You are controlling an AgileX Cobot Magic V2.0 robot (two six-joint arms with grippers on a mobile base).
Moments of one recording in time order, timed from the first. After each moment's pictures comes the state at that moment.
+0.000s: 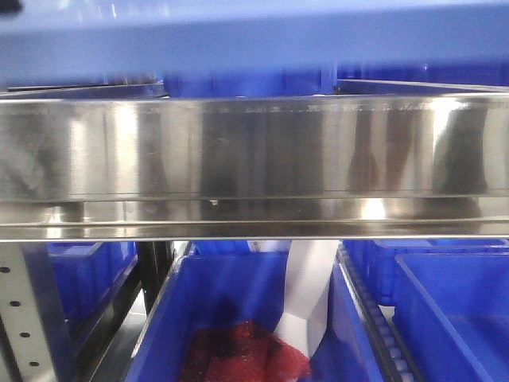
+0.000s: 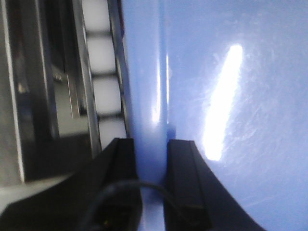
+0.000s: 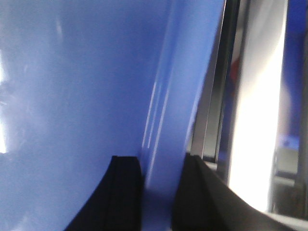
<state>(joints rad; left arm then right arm) -0.39 1.37 -1.45 -0.15 1.24 -0.21 0.50 1.27 -1.36 -0.07 1.10 0.41</state>
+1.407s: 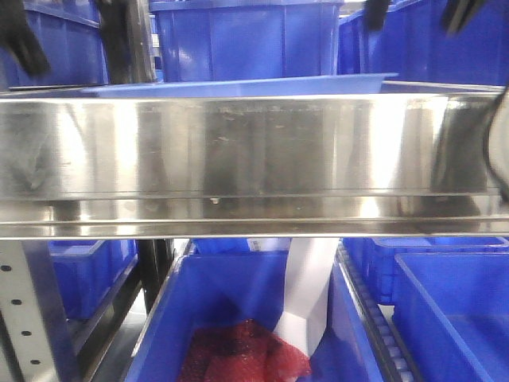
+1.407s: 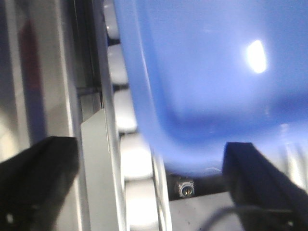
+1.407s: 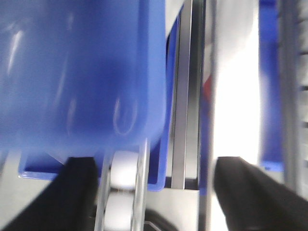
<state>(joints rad) -0.35 1.78 -1.77 -0.05 1.23 -0.15 0.34 1.65 -1.67 -0.09 1.09 0.35</state>
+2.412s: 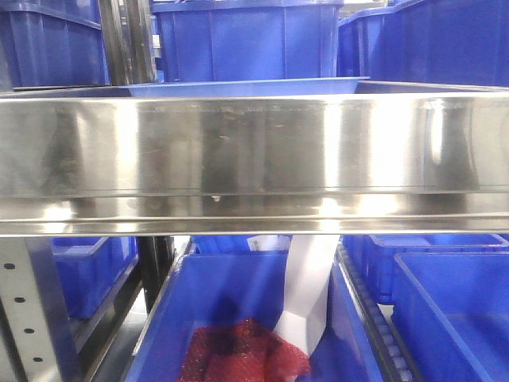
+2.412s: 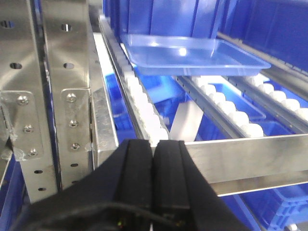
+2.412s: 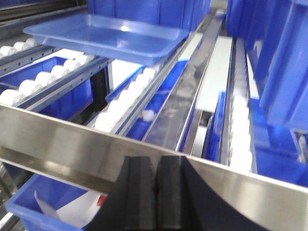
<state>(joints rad) -0.35 0.27 -0.50 -0.04 0.51 -0.10 0.38 0.31 -0.48 -0.17 0.50 0.19</state>
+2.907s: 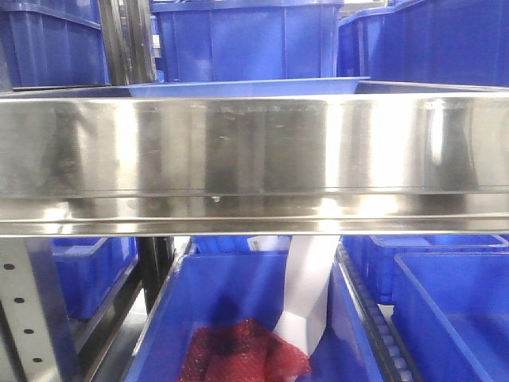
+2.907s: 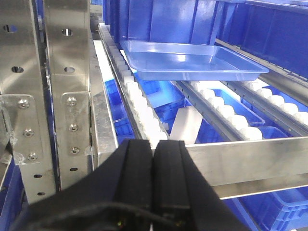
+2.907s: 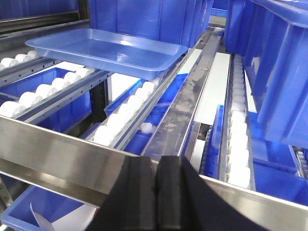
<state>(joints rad) -0.35 0.26 -0.49 -0.04 0.50 -0.10 0.38 0.31 -0.48 -0.18 0.46 0.19</state>
